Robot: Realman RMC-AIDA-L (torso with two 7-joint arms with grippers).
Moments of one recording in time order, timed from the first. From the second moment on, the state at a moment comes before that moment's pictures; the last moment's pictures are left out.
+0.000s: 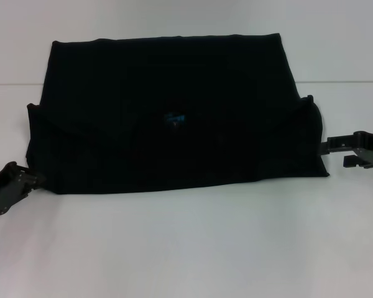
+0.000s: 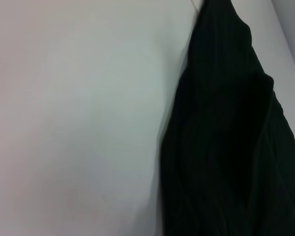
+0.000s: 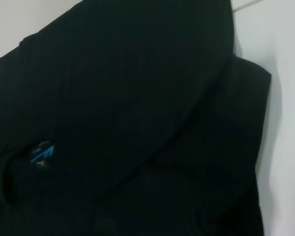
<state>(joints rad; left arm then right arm) -0.51 -2.05 0.22 0.61 2.37 1.20 -2.51 0.72 1.93 -0.67 -0.63 -2.42 -1.26 2.56</state>
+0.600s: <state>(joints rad) -0.52 -2.05 0.22 0.61 2.37 1.19 -2.50 0.77 1.96 -0.74 -0.56 -2.43 -1.10 2.56</state>
